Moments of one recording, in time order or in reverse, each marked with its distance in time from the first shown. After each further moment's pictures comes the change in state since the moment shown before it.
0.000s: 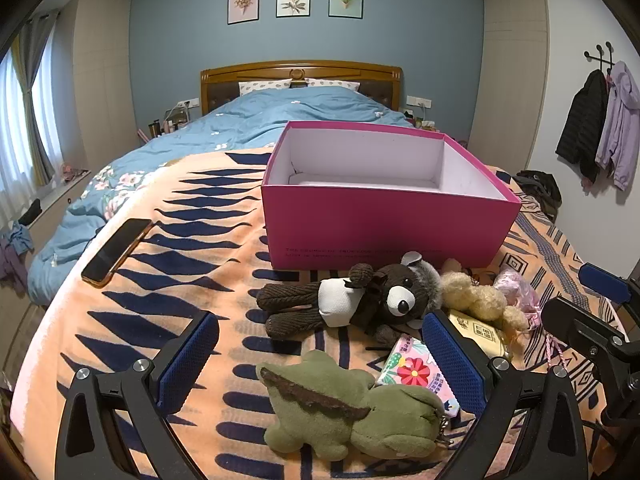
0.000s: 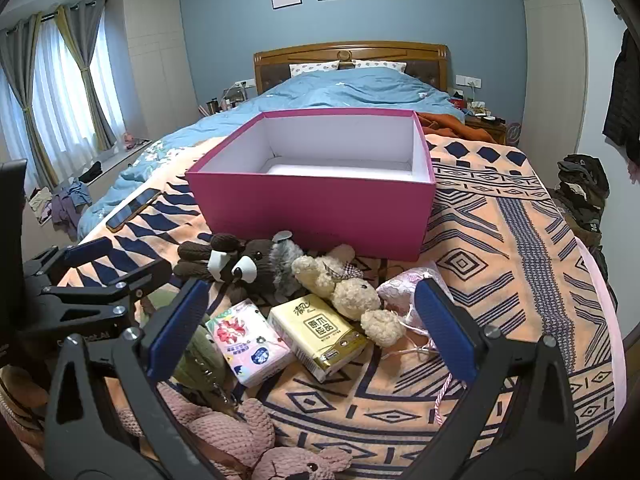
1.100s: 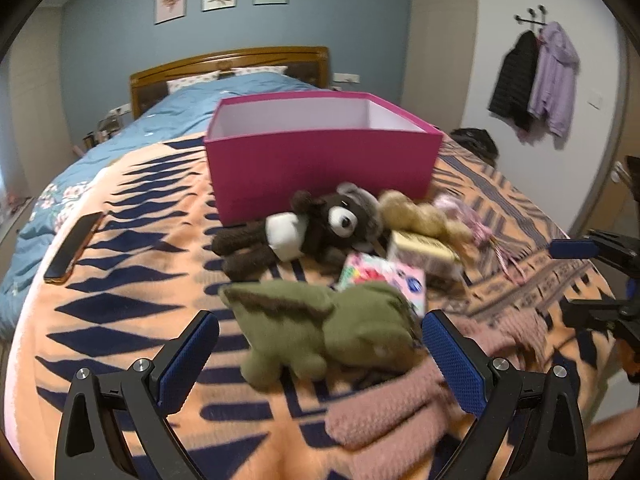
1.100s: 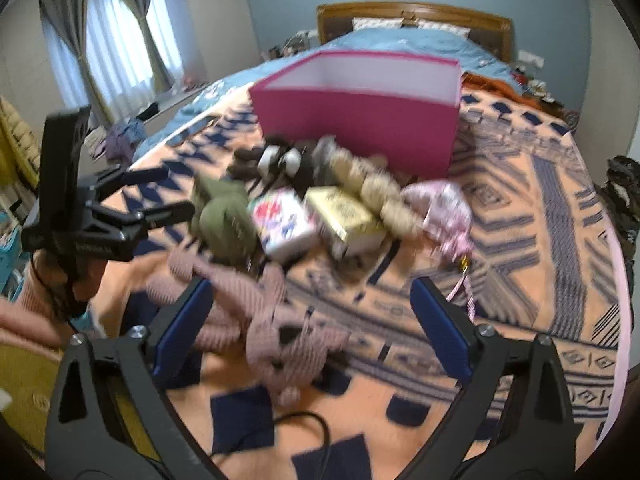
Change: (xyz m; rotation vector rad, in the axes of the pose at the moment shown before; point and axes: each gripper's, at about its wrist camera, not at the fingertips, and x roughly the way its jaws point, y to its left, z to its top) left arm -0.023 0.001 -0.052 0.174 0.060 -0.229; right arm -0.040 -0.021 -0.063 -0.123 0.202 0.222
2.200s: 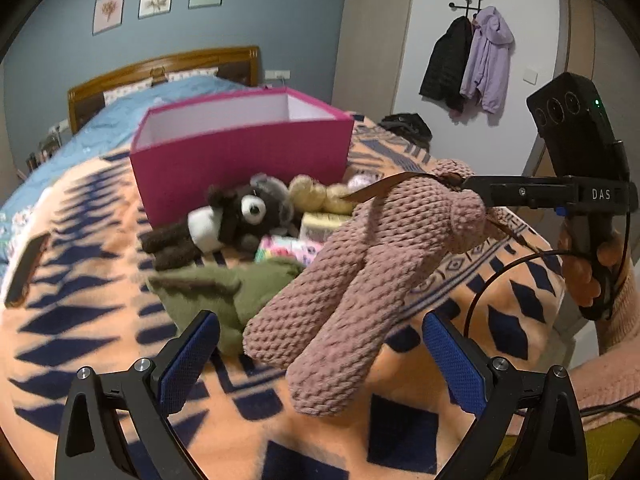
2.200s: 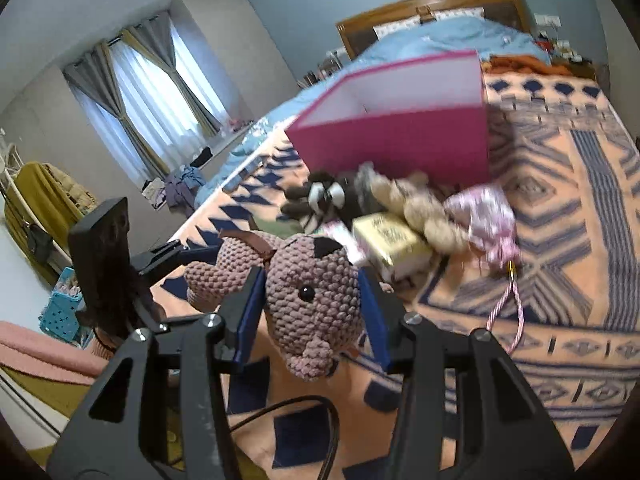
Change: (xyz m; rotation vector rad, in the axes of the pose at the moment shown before) left arm -0.021 -0.029 -0.006 0.112 0.006 -0.201; right arm -0.020 -0.017 0.022 0.152 -0.107 0.266
